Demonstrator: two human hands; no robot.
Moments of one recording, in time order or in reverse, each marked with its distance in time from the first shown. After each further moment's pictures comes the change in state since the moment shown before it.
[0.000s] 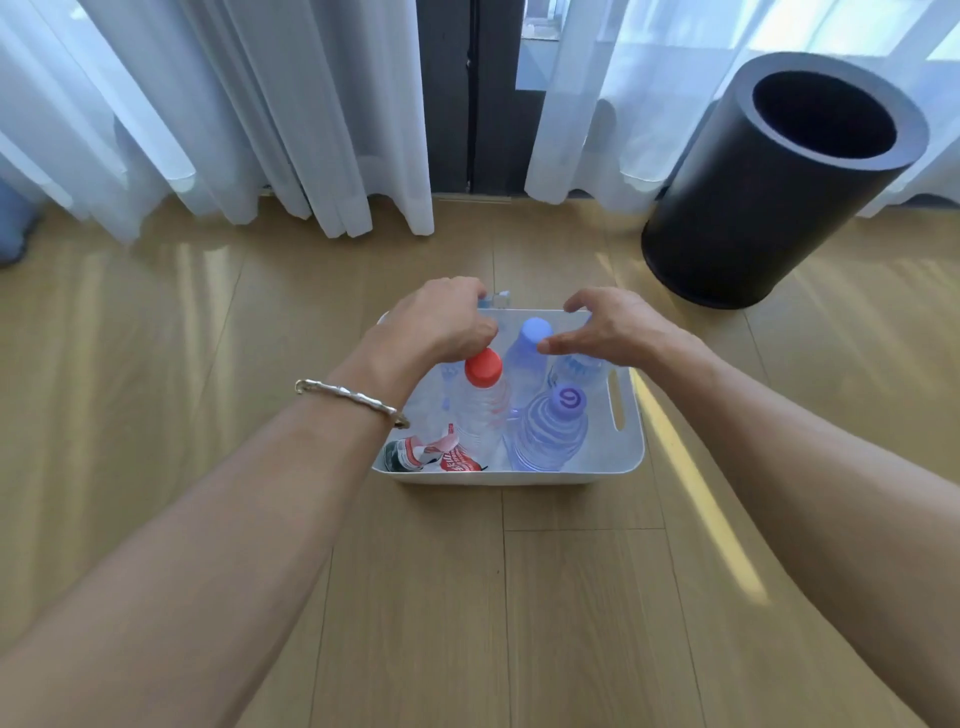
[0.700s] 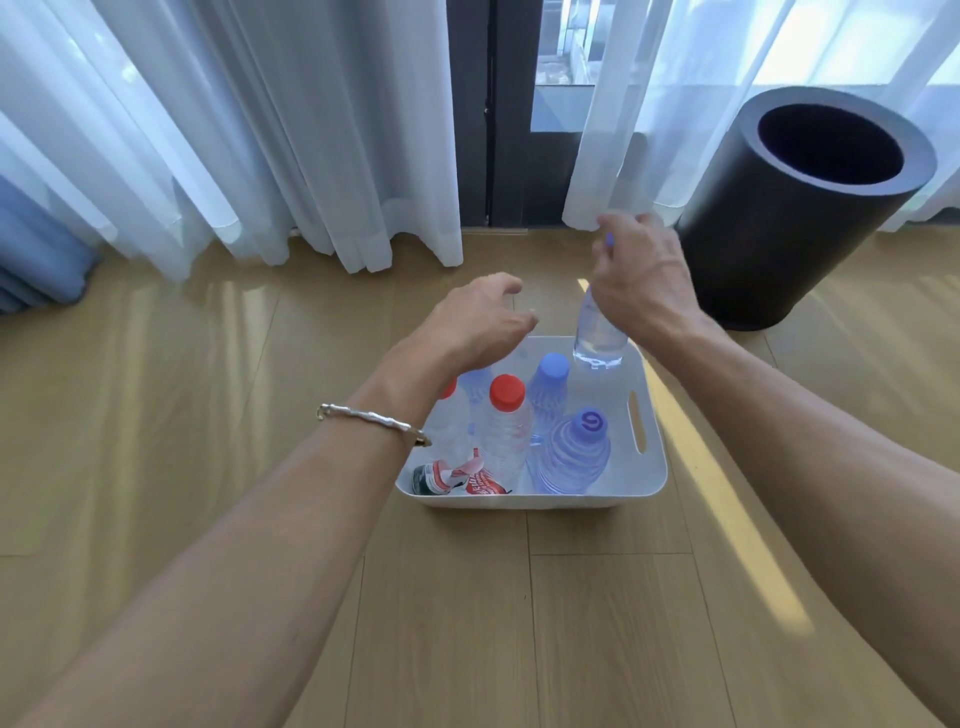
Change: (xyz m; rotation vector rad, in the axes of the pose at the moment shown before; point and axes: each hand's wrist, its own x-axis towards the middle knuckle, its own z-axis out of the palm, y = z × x) left_hand -0.012 0.010 -0.024 -0.264 0.041 0.082; right_hand -0.016 -0.048 -0.039 0.033 0.544 -0.188
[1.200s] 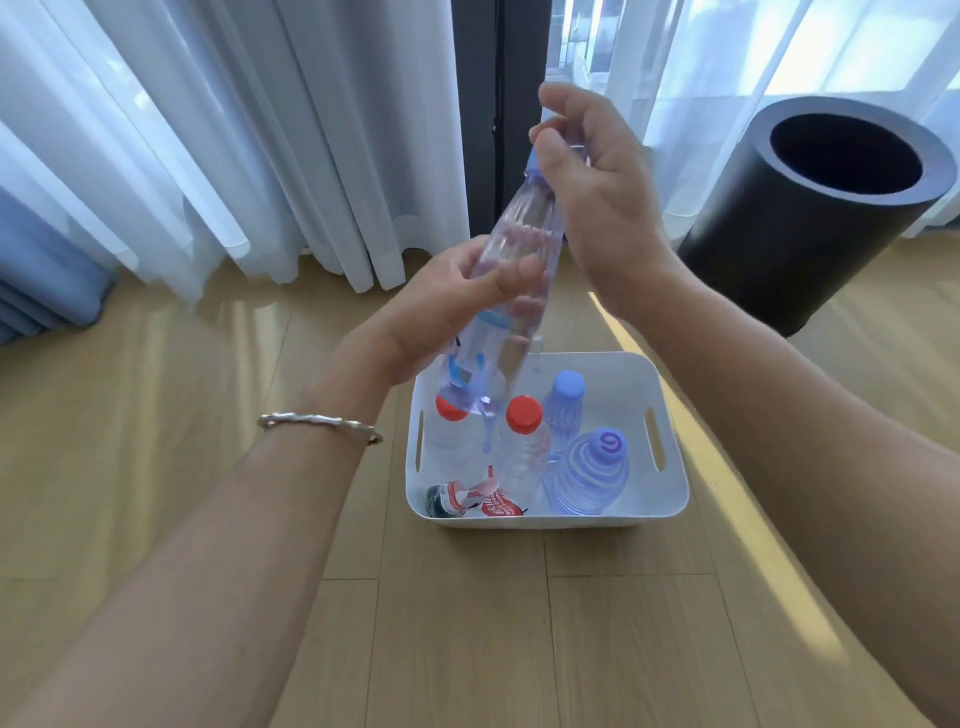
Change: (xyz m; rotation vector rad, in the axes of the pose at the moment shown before) left_hand -0.009 -0.015 -0.045 -0.735 -0.143 0.243; right_hand 0.010 -0.081 -0.029 0.944 0.118 -0.121
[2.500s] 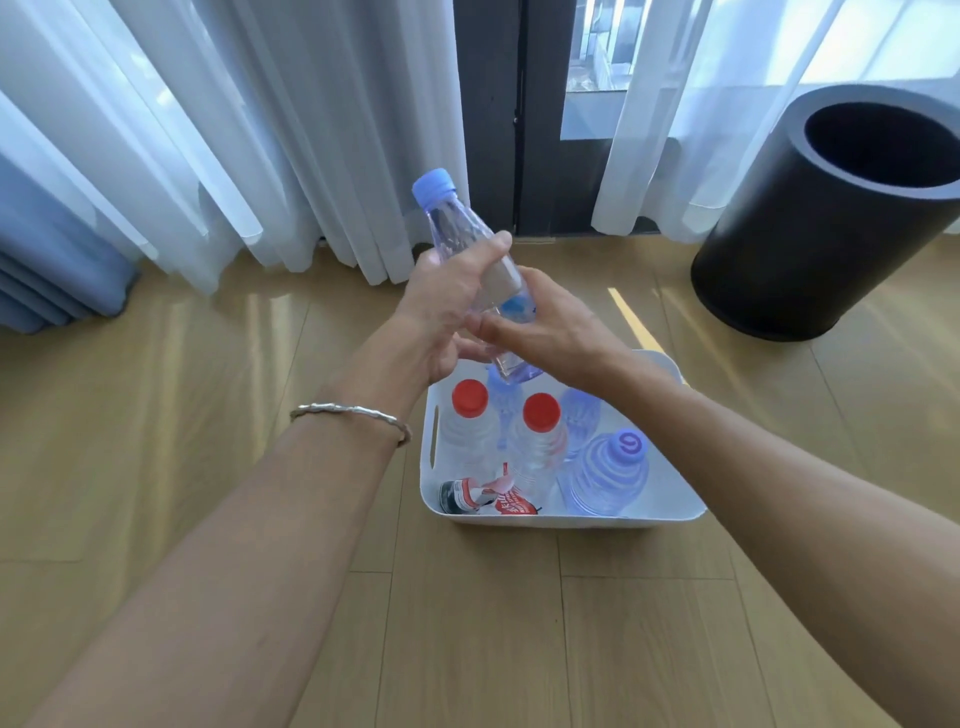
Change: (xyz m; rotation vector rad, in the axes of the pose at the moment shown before) left_hand 0.012 -0.013 0.002 -0.296 0.434 -0.325; right_hand -0.043 0.069 0.019 -0.274 -0.546 0.265
